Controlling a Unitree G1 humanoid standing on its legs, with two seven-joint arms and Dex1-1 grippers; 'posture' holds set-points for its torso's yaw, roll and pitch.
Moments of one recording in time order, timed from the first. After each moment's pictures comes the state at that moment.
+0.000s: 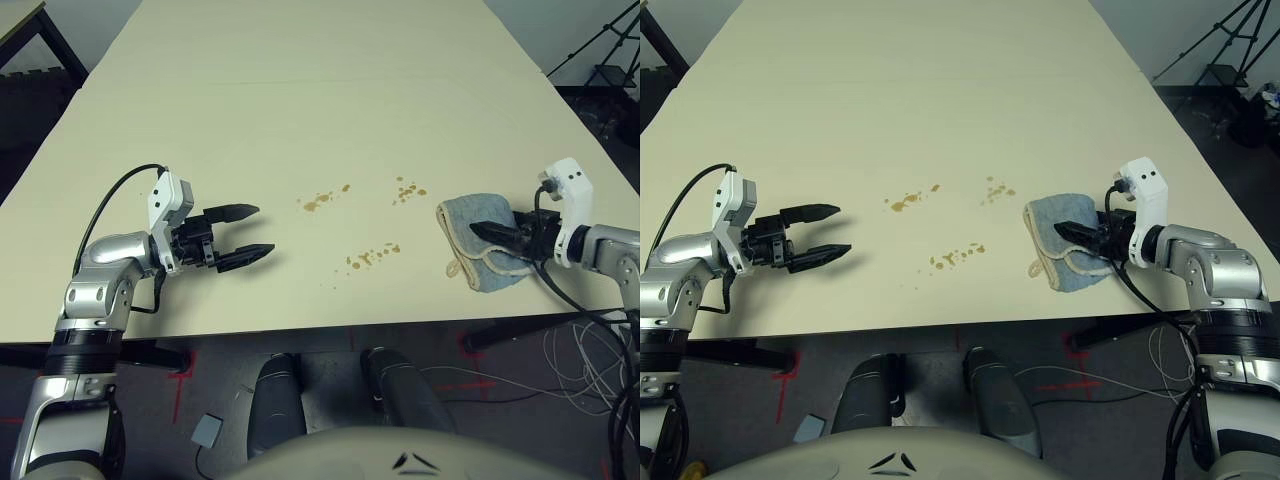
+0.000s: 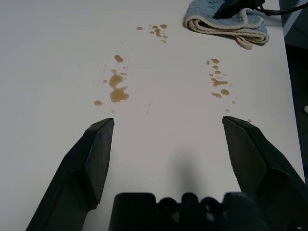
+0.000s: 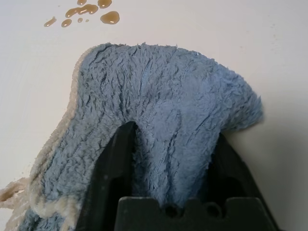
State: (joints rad) left arm -0.26 0.71 0.11 0.13 -0.48 0.24 -1.26; right arm -0.34 -0.71 -0.13 0.20 0.35 0.75 0.84
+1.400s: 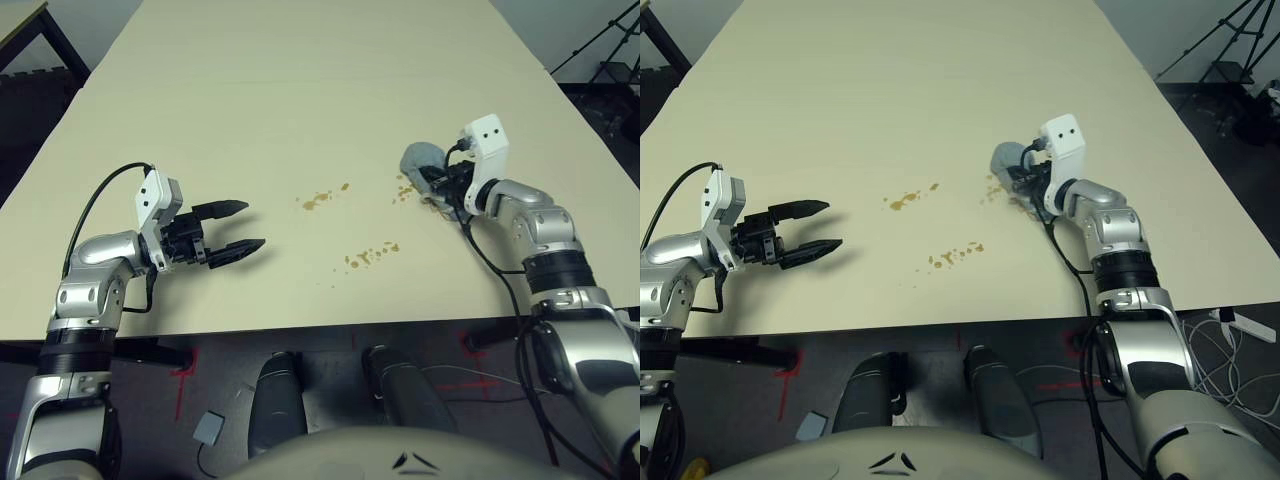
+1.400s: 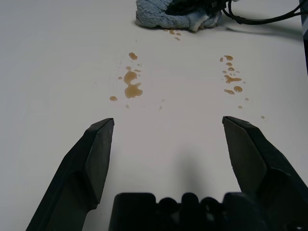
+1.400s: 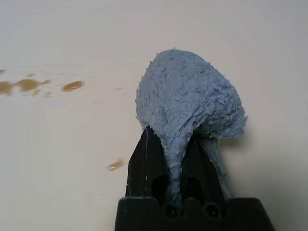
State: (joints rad) left arm -0.26 0.73 0.14 0.17 -0.47 0.19 -1.25; right arm -0.64 -0.32 0.02 0.38 0.22 0.55 0.68
